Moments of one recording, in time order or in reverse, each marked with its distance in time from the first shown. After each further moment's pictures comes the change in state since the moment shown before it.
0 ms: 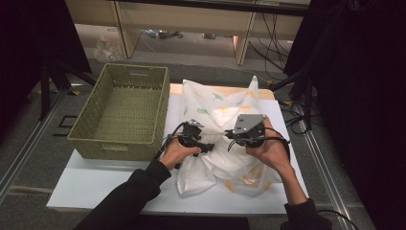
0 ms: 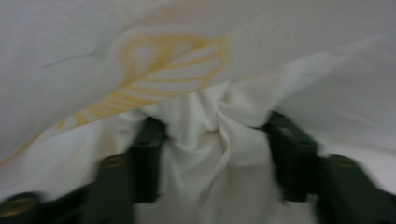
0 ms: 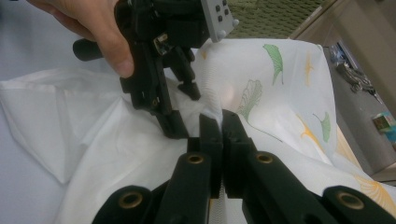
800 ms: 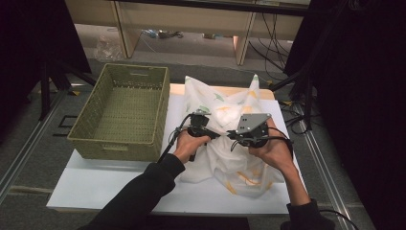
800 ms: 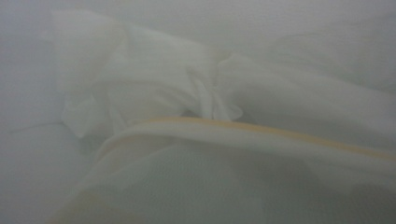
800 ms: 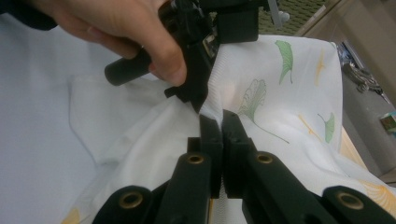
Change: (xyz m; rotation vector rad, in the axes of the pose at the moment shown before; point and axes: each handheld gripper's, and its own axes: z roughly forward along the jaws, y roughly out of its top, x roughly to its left) left arm -0.003 0.033 0.010 -0.146 -0.061 -0.127; right arm -0.001 0.000 -0.008 -0.009 0.013 0.009
